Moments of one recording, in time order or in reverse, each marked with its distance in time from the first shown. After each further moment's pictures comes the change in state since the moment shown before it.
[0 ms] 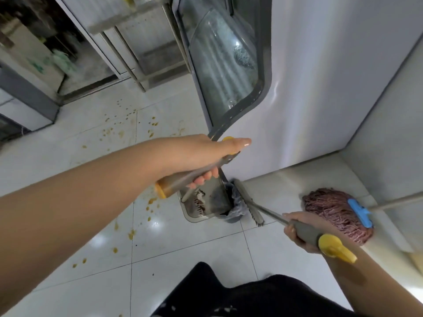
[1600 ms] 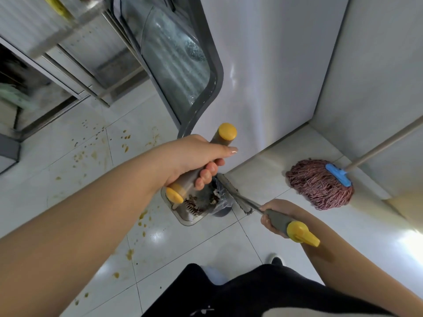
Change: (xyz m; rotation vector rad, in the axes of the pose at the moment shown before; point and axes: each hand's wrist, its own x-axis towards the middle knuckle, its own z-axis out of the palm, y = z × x) left_hand 0.016 0.036 0.044 -0.290 -0.236 0.013; right_hand -0.001 0.023 0.000 0.028 0.021 -0.025
